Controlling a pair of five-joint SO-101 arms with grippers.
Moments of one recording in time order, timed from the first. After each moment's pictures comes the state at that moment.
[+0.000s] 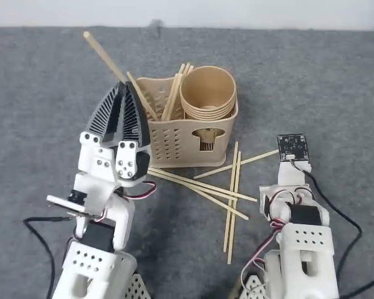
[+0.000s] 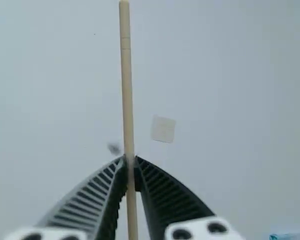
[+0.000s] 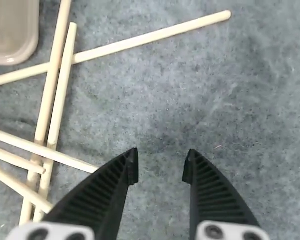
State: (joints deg) left arm 10.5 -78.5 84.6 -24.1 9.1; right arm -0.1 -58.7 78.8 50.5 5.3
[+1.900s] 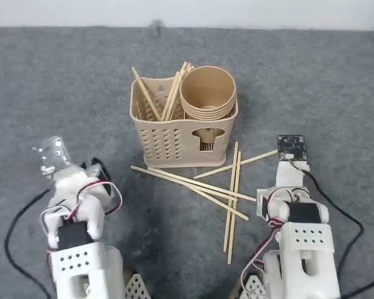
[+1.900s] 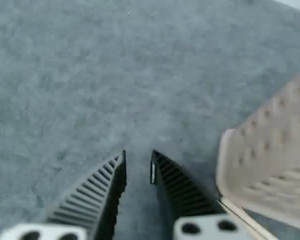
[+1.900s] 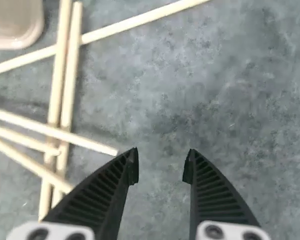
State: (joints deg) left arm -21.2 -78.8 87.1 45.7 16.5; right arm -3.9 -58.7 74.4 60.0 2.2
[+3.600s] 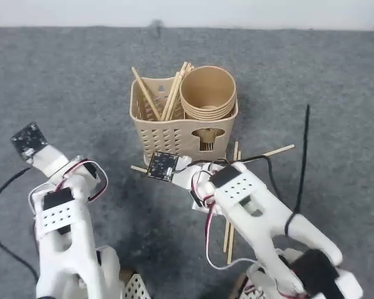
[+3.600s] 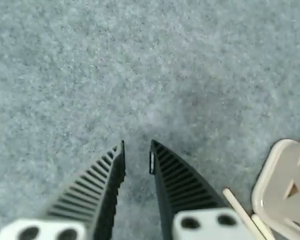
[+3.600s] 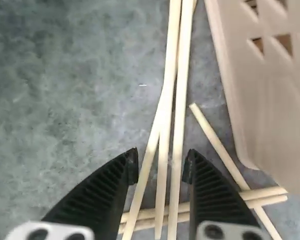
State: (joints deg) left arm -27.7 -42.3 73.5 37.8 23.4; right arm -38.9 -15.2 49.8 49.1 39.4
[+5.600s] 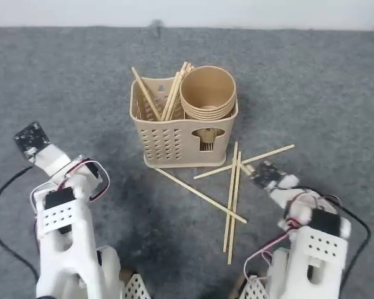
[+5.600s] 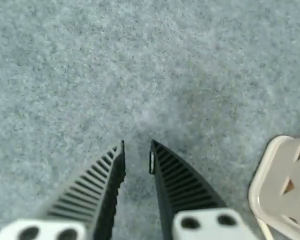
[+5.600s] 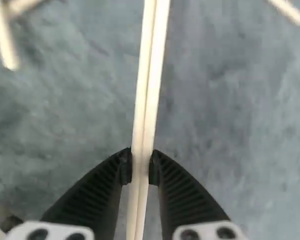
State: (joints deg) left arm -26.7 -42.3 73.5 37.8 23.4; right arm 17.4 -64.0 76.0 67.3 64.2
